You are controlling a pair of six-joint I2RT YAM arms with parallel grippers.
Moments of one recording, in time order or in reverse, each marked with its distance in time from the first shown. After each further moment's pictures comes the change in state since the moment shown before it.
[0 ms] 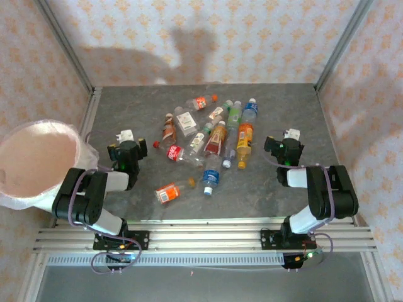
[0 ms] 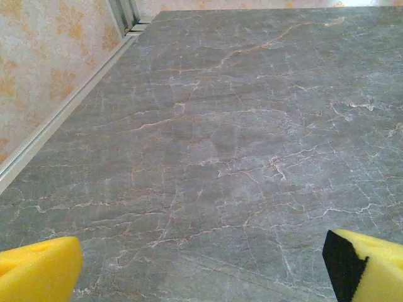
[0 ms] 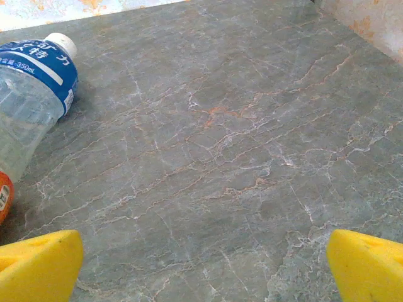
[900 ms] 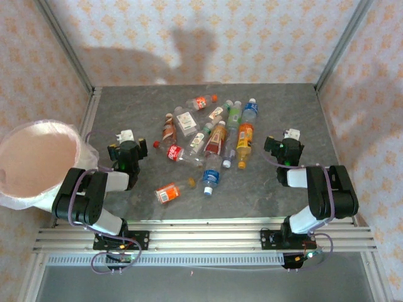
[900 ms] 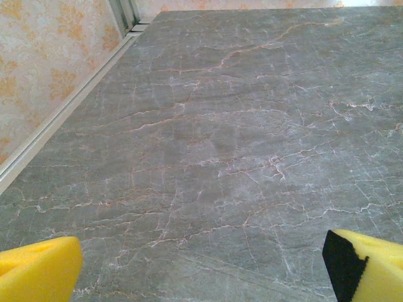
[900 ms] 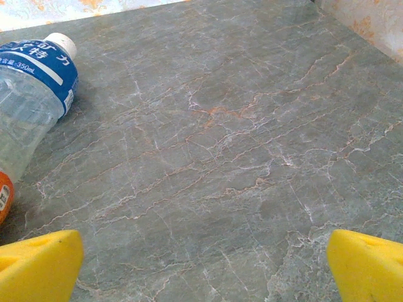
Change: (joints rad) left arm -0.005 -0.002 0.000 0.000 -0.004 0.000; right arm 0.000 0.000 0.000 0.000 0.000 0.000
